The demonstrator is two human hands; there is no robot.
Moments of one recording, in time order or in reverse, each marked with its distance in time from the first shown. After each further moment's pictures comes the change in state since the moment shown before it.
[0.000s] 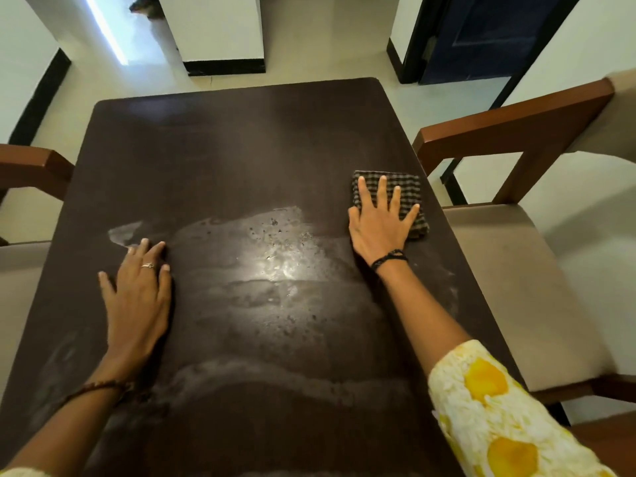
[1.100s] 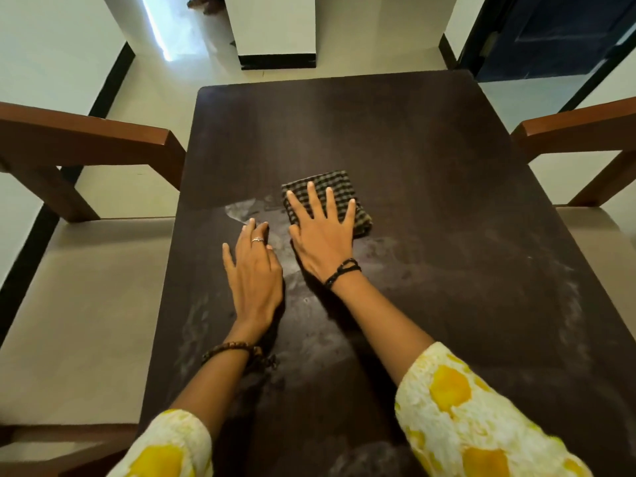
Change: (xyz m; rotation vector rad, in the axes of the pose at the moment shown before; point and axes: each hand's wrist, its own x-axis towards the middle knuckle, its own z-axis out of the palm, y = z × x) left_hand -0.003 -0.008 -0.007 -0.248 0.054 -0.059; right_hand -0.079 -0.208 0.051 -0.082 -0.046 -0.438
